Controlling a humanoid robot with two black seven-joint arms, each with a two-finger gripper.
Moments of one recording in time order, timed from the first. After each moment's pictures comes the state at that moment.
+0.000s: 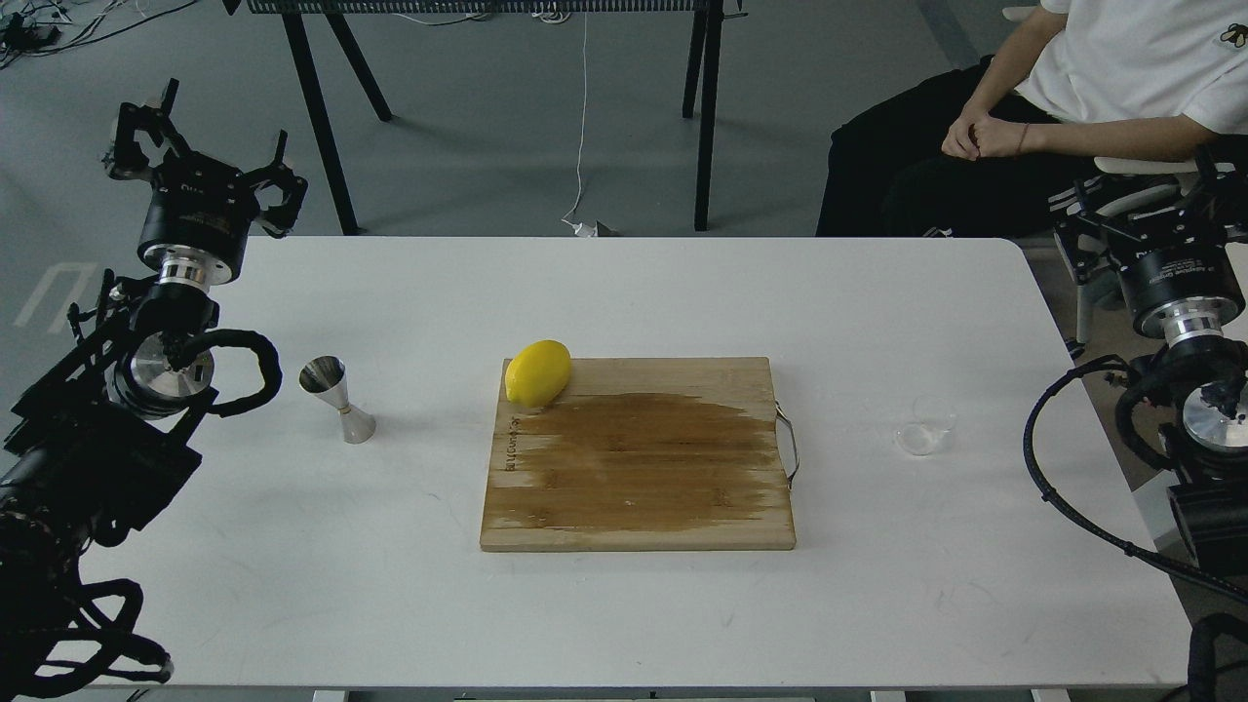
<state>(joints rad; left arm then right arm) -0.73 0.30 -1.00 -0.51 -0.02 -0.49 -0.44 0.54 -0.35 1.36 0.62 0.10 0.49 0.10</state>
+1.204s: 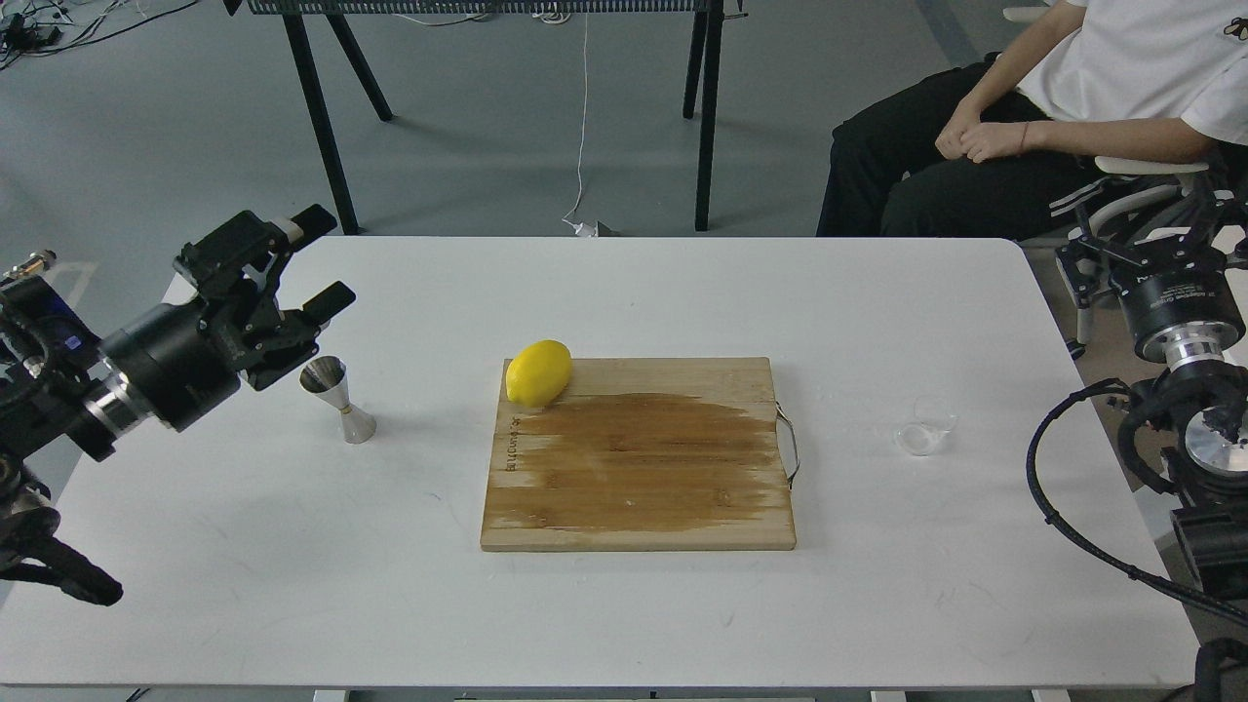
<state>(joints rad) -0.24 0.97 -0.77 -1.61 0.88 -0.06 -0.42 0.49 -0.36 1.37 0.63 0.10 0.49 0.10</state>
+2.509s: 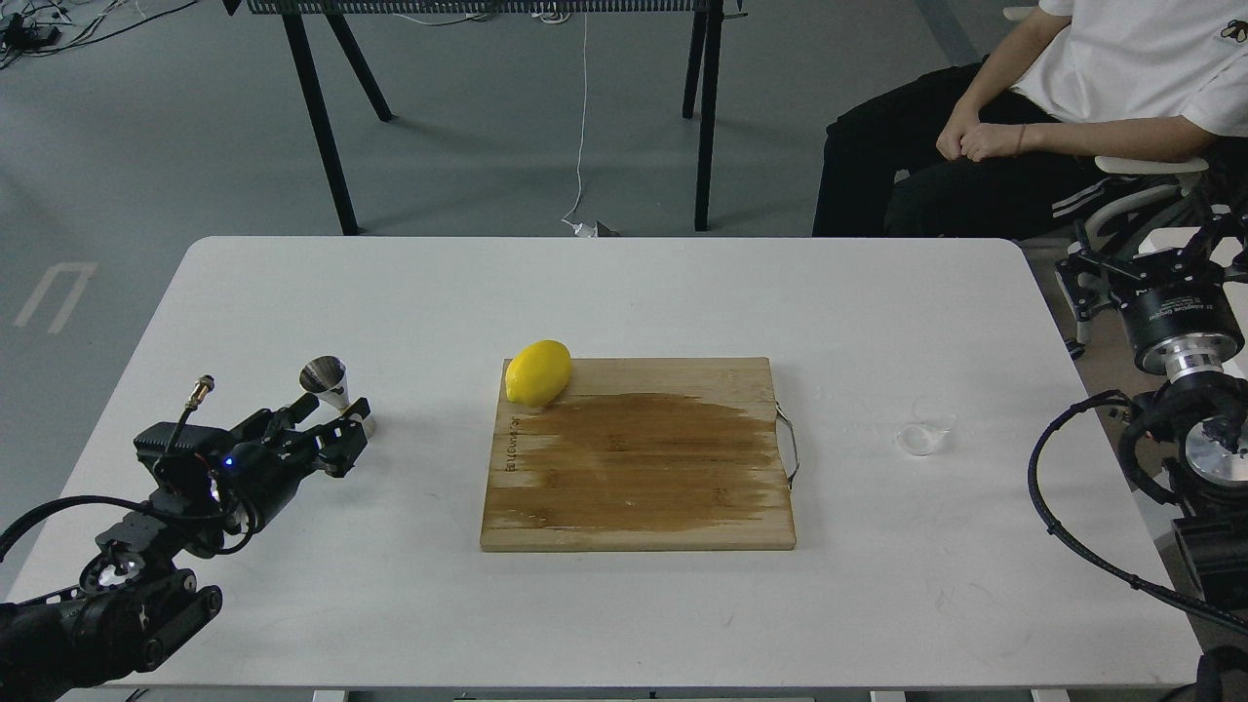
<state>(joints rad) -0.43 0.38 -0.51 -0.54 1.75 0.46 -0.42 0.48 -0.36 1.37 0.62 0.10 0.49 0.10</state>
